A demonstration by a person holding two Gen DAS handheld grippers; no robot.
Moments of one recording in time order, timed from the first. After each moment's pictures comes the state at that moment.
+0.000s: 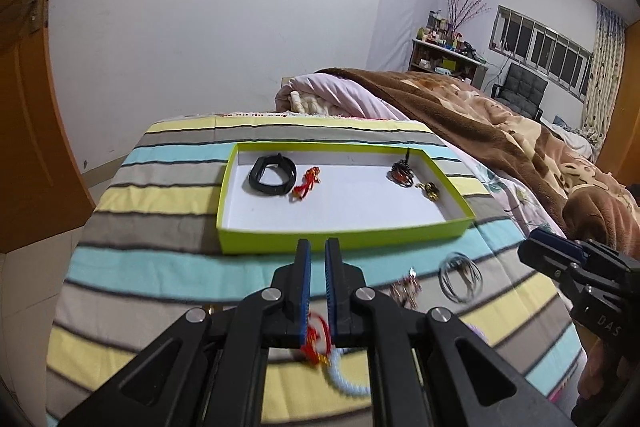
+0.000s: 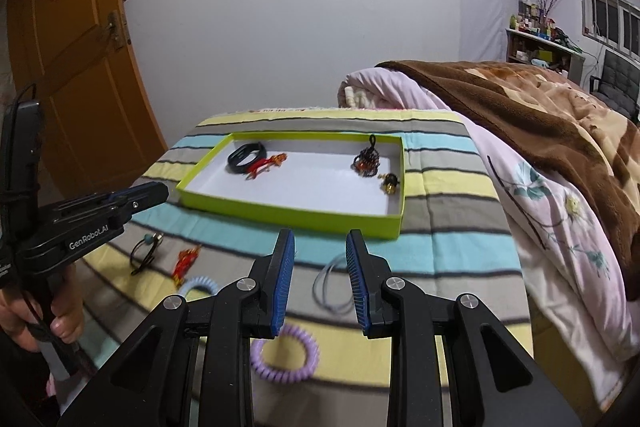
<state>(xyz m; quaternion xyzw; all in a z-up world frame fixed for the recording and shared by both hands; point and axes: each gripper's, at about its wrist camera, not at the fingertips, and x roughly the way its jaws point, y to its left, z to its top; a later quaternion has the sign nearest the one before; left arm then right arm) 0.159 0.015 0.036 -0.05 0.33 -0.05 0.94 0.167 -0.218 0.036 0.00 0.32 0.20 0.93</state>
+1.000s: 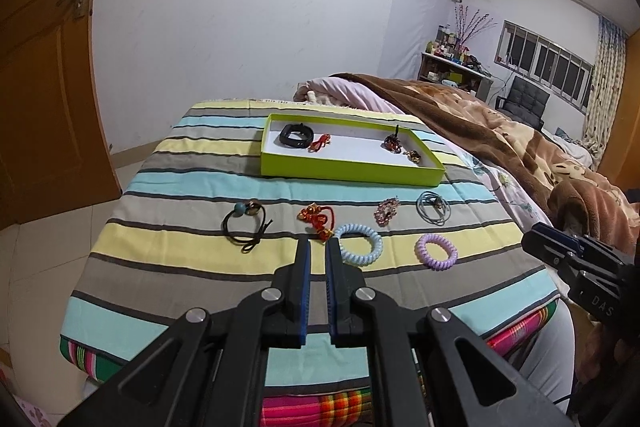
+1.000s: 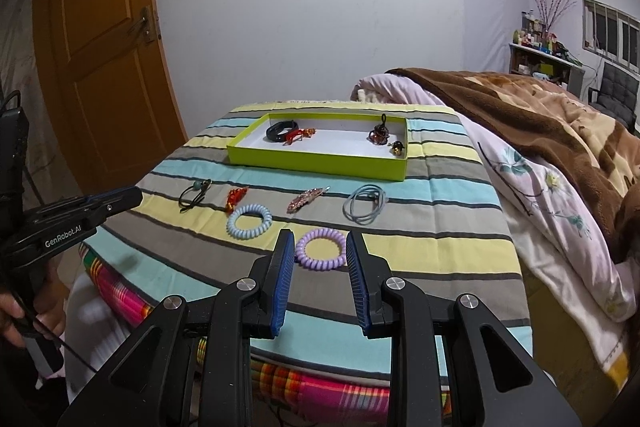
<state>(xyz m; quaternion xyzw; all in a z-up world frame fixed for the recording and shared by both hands) 0.040 0.028 0.029 -0.06 0.31 -0.02 0.95 0.059 -0.233 0.031 -0.01 0.30 0.22 0.93</state>
